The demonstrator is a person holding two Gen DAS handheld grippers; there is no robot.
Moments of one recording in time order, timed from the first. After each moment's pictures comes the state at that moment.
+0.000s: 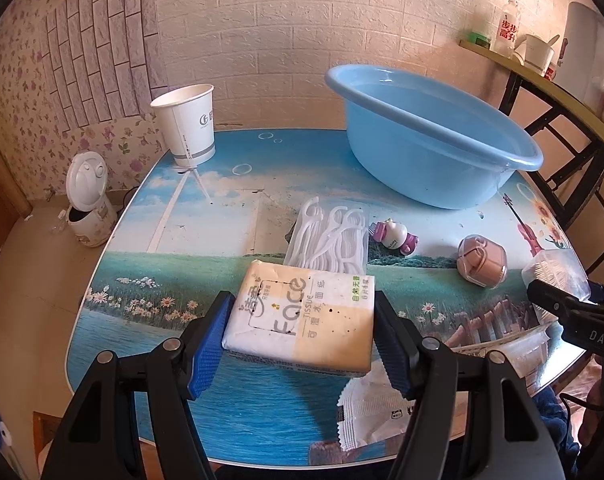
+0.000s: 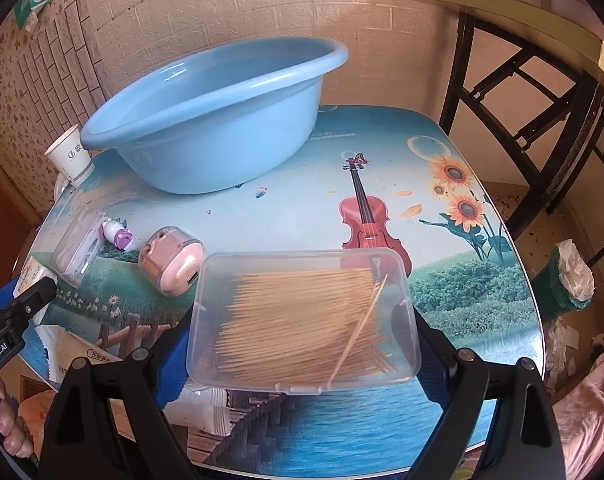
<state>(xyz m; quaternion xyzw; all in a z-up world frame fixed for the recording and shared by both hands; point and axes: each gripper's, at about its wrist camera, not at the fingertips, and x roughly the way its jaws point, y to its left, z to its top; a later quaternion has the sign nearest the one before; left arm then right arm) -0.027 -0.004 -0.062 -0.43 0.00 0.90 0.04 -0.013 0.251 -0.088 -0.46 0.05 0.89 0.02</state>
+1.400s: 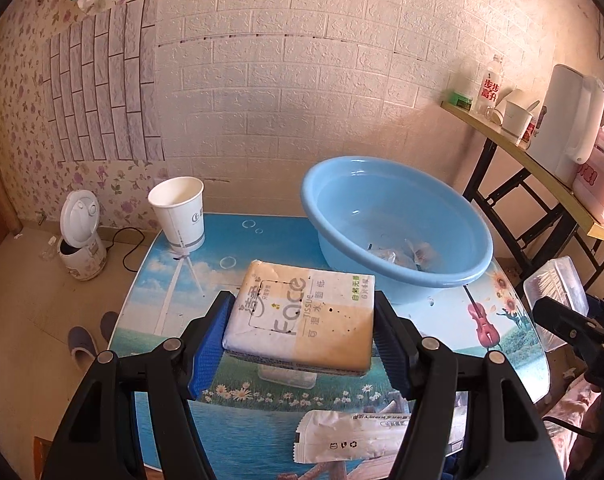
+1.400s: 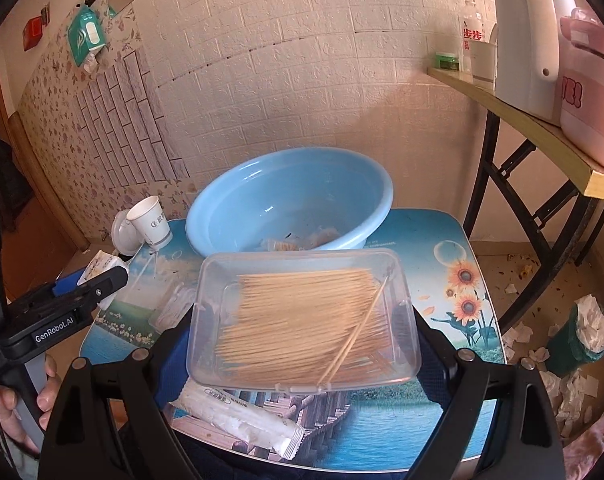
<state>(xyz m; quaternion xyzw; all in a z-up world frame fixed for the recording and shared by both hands) -0.038 0.001 0.026 -0.36 -0.03 0.93 0.07 -0.001 0.240 0.029 -0.36 0.06 0.93 -0.06</state>
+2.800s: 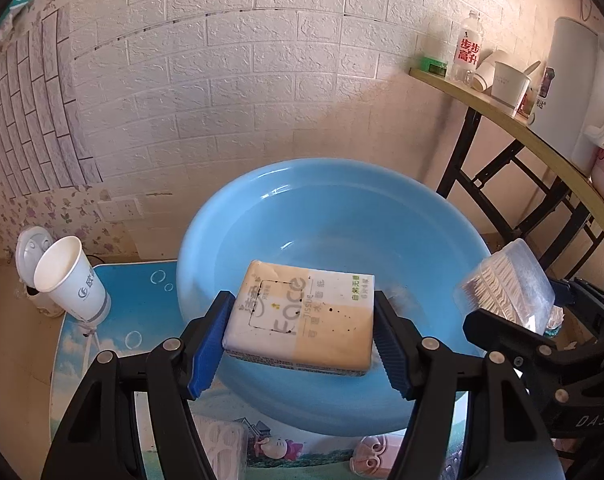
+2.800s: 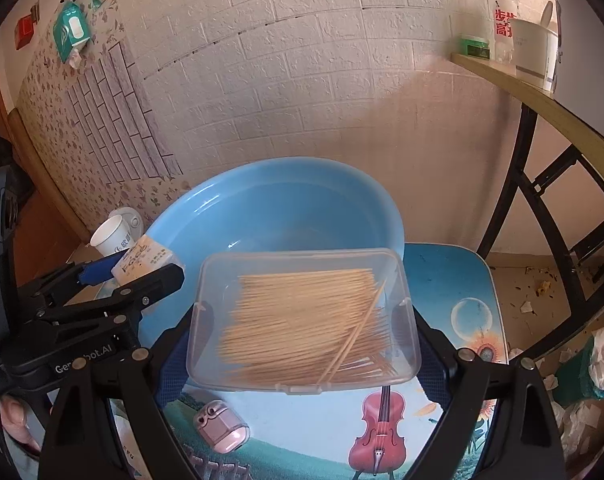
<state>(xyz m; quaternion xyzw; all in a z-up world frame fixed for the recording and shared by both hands) -0.153 0.087 0.001 -0.39 0.02 0.91 0.13 -0.124 0.265 0.009 -0.39 0.06 0.91 -0.09</state>
